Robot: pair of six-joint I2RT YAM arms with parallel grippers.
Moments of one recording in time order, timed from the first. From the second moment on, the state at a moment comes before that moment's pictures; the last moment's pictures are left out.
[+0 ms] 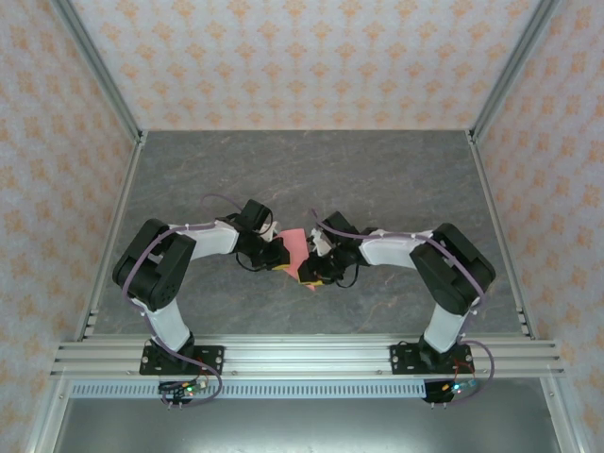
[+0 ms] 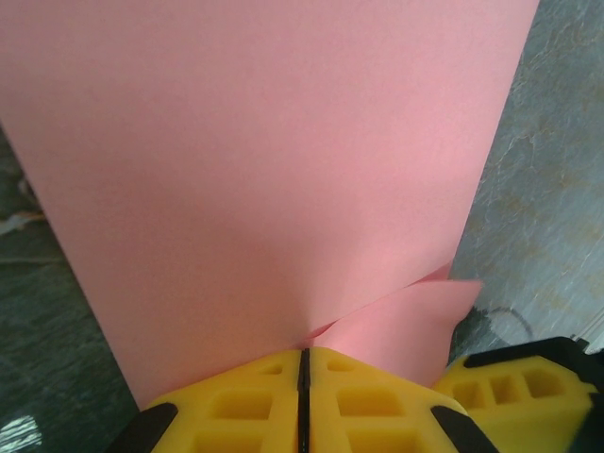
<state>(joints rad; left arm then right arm) -0.43 1.76 0.87 -0.31 0.57 -0.69 0.71 1.76 0.87 -0.25 -0.69 0.63</state>
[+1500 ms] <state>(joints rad) -0.54 1.60 0.86 -0.34 0.54 -0.70 0.71 1.80 0.92 -0.35 -0.62 0.63</state>
